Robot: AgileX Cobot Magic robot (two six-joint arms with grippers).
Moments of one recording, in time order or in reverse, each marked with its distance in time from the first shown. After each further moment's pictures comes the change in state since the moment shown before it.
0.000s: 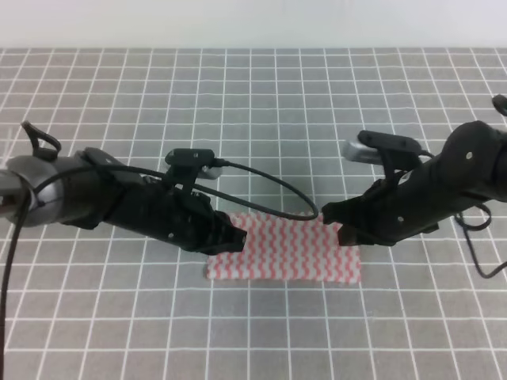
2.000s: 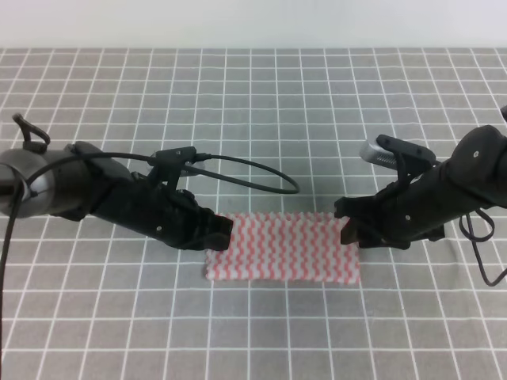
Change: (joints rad) left arm 0.052 0.034 -0.032 0.074 0.050 -0.139; right arm -0.070 0.090 0.000 0.133 -0.032 -0.063
